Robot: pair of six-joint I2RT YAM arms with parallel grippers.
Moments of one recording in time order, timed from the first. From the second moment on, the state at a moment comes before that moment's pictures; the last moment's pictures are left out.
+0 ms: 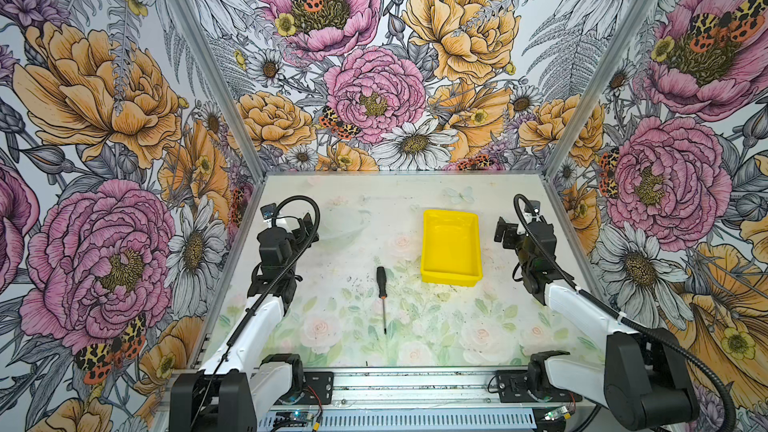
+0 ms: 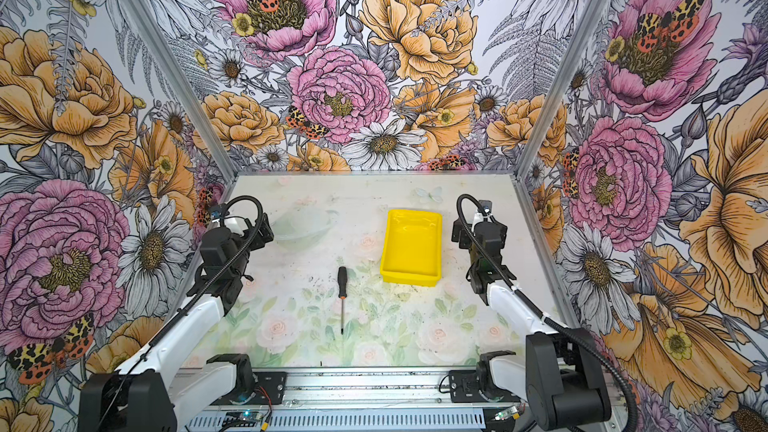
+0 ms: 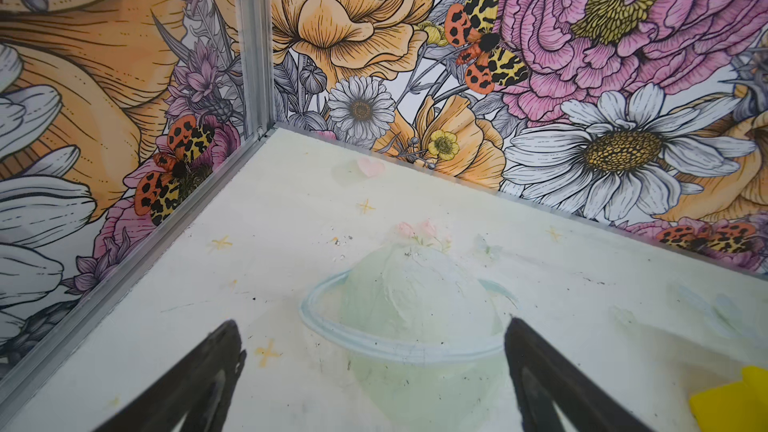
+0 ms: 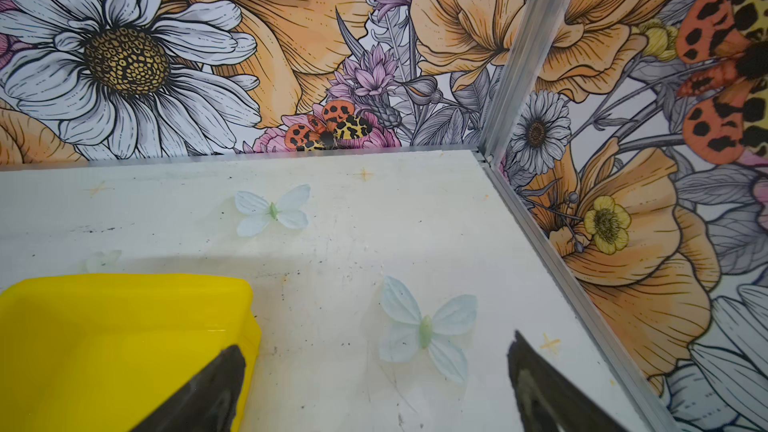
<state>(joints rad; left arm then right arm) -0.02 0.99 0.54 0.20 -0.16 -0.29 0.13 1.18 0.59 0.23 0.26 0.06</state>
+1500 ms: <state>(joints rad) -0.58 1.44 0.90 -0.50 0.00 -0.78 0.73 1.04 0.71 -0.20 -0.40 -0.18</state>
